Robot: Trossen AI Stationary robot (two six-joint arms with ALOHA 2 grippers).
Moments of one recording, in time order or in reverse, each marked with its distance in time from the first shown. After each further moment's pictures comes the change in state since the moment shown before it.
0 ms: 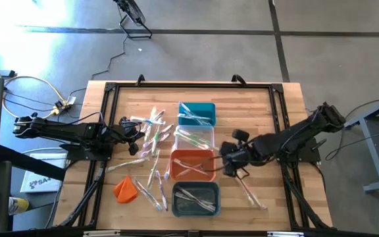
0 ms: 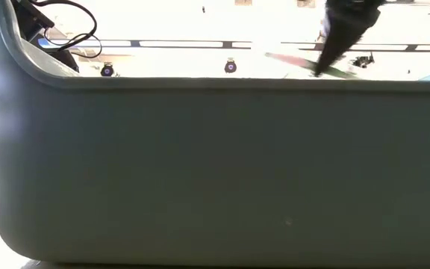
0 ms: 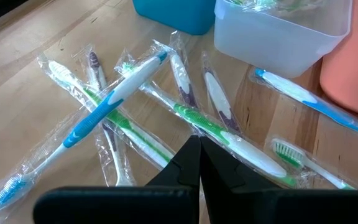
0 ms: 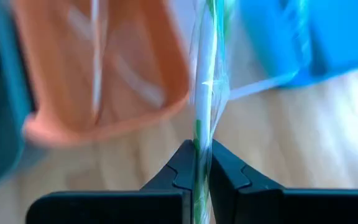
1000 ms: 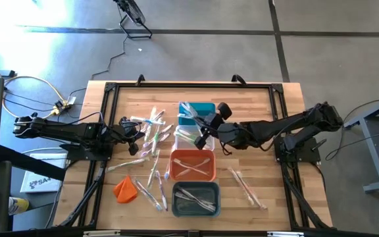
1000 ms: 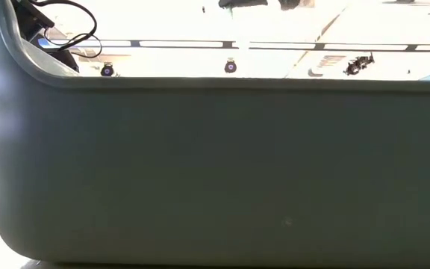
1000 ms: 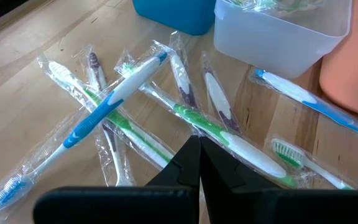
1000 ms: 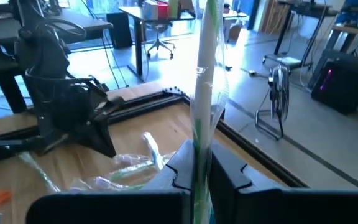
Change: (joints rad) left arm 0.000 0.000 0.000 0.001 0.000 0.000; right arm -0.168 0.024 0.039 0.869 0.336 -0.387
